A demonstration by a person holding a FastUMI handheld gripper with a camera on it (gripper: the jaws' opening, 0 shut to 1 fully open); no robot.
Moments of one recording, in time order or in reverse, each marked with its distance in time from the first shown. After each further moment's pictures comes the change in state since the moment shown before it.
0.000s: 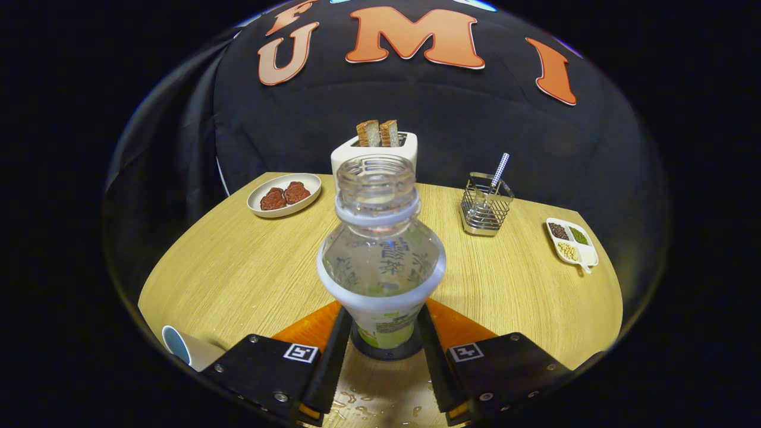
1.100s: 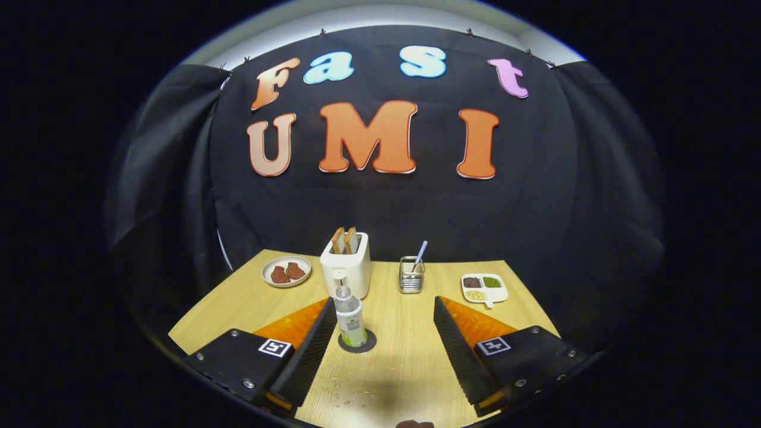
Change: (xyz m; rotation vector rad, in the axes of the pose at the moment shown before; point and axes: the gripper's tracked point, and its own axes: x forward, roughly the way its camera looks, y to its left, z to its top) arm -0.273 -0.077 0.105 0.084 -0.360 -0.156
